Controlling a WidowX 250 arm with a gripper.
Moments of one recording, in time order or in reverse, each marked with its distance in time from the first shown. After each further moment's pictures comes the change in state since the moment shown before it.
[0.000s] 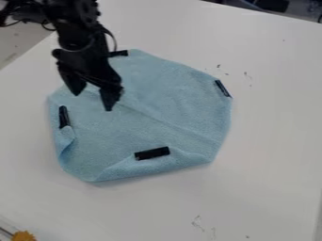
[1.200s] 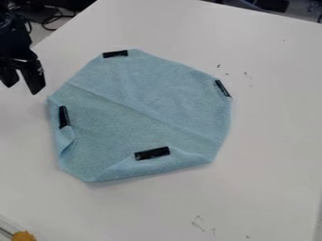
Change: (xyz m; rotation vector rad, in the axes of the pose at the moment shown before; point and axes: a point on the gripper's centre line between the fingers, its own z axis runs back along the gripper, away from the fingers) arm -0.027 0.145 -0.042 -0.127 0.193 0.106
